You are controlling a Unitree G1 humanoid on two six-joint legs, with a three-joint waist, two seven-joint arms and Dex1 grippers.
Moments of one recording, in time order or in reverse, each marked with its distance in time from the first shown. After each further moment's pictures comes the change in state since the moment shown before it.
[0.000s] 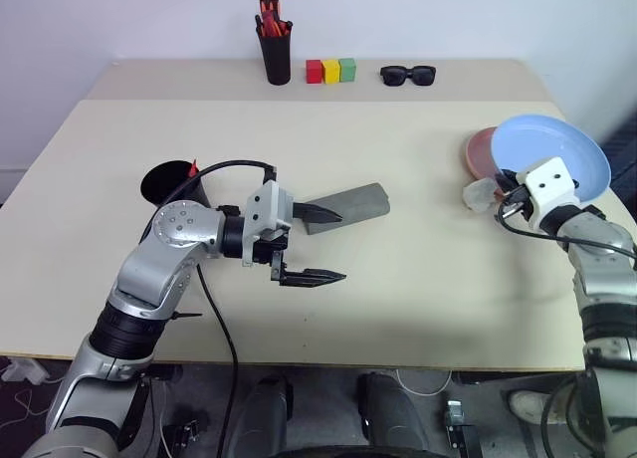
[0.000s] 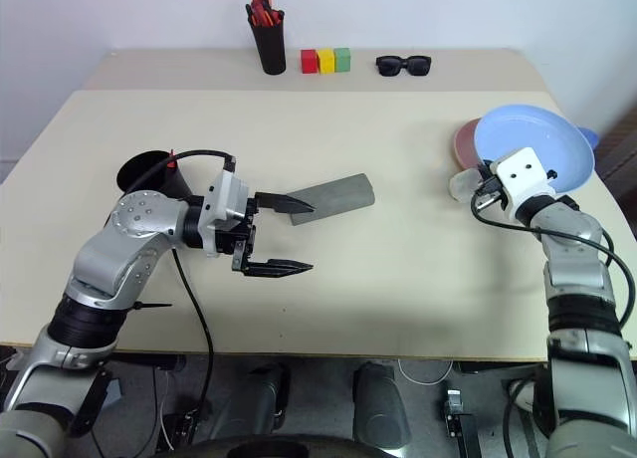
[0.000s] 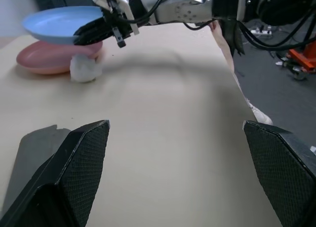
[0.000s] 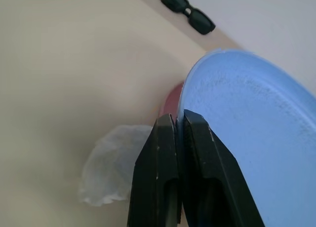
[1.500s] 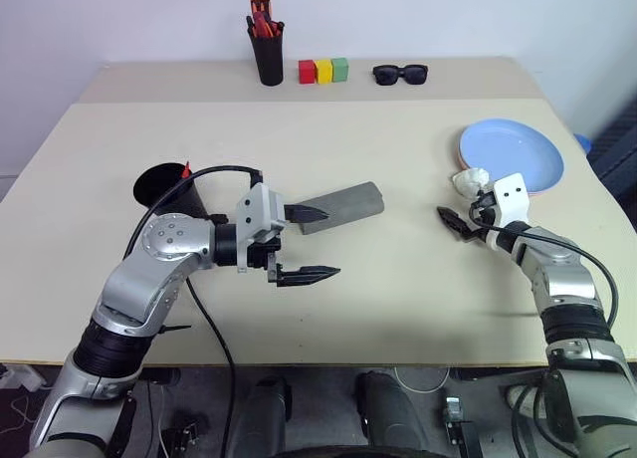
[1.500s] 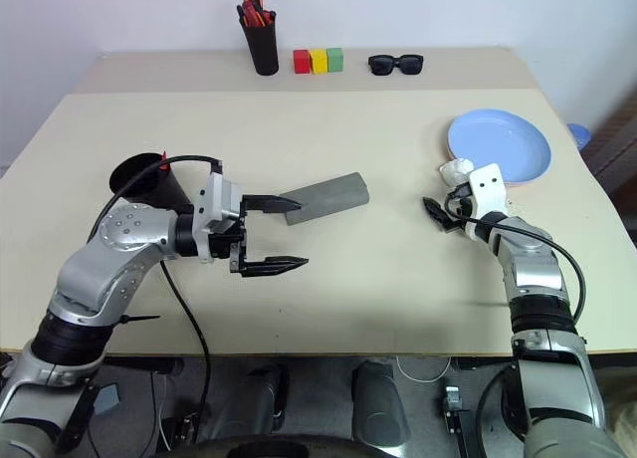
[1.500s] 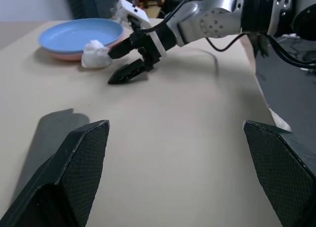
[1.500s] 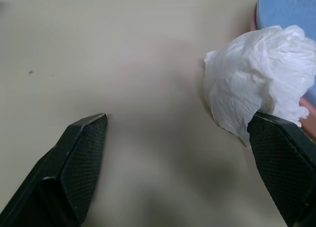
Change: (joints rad) left arm 0.077 0.053 0.044 -0.080 -0.035 0.058 0.137; right arm 0.068 0.147 0.022 -0.157 0.188 0.367 -0.012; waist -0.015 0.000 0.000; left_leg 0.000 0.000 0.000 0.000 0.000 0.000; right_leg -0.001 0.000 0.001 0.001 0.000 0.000
